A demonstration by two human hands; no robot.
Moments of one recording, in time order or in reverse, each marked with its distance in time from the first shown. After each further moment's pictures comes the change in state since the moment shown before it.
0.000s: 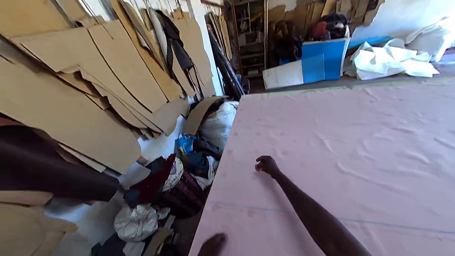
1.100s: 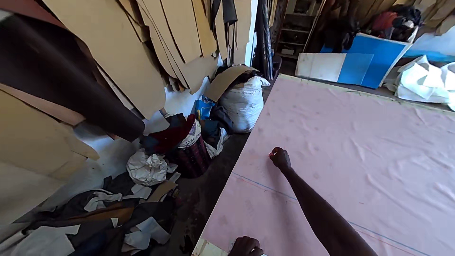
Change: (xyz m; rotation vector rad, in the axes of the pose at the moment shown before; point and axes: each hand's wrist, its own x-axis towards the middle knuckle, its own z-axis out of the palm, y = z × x) left_hand -0.048 0.055 0.043 -0.212 -0.013 0.105; right_hand 0.000 -0.040 0.103 -0.528 0.024 0.061
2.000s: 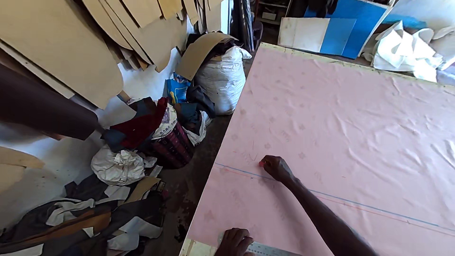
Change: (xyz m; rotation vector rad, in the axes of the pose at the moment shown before) left_hand 0.001 -0.002 -0.002 0.004 -0.014 -0.016; right_hand -0.110 0.049 -0.011 -0.010 -0.112 -0.370
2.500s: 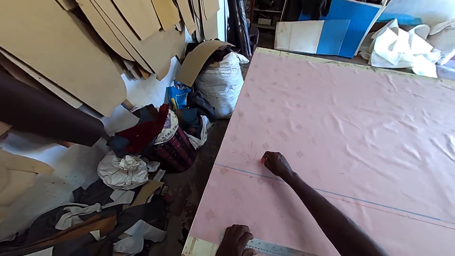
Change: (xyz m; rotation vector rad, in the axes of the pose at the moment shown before) left_hand 0.004 -0.001 0.000 -0.003 -0.005 -0.010; right_hand 0.011 0.004 -0.012 -0.047 -0.044 0.091
